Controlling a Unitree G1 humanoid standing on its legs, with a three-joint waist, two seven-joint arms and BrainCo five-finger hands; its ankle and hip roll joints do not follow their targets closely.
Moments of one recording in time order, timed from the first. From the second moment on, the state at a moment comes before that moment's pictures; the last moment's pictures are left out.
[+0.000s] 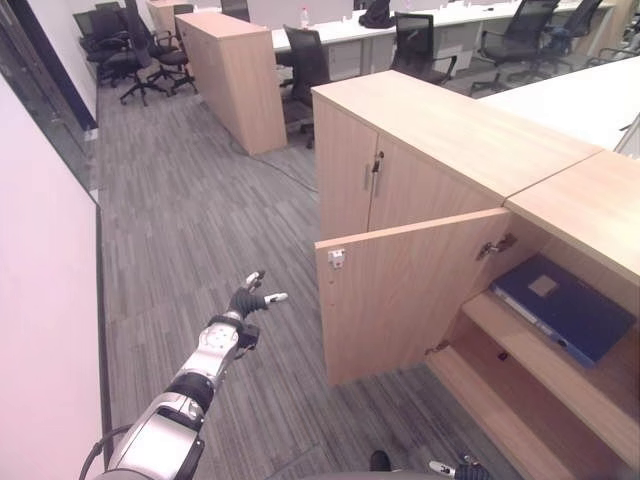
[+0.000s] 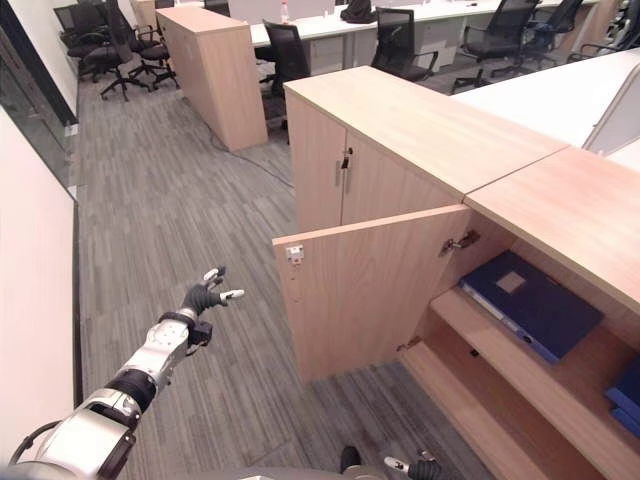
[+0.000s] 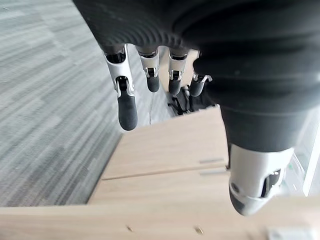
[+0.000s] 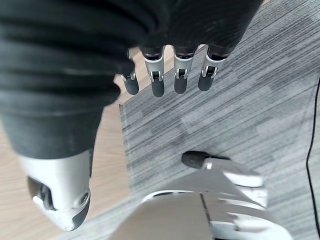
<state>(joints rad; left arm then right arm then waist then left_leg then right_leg) -0.51 0.35 -0.39 0.95 -0.30 -0.21 0.01 0.08 -0.27 0.24 1.22 0.24 -0.12 -0.02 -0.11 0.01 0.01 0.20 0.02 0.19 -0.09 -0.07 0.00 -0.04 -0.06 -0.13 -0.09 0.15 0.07</state>
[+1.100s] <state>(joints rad) -0.59 0.24 -0.53 0.99 -0.32 -0.20 0.01 0.10 -0.26 0.26 1.22 0.20 -0.12 -0.02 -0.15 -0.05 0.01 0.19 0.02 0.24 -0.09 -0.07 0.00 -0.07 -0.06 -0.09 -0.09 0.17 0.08</state>
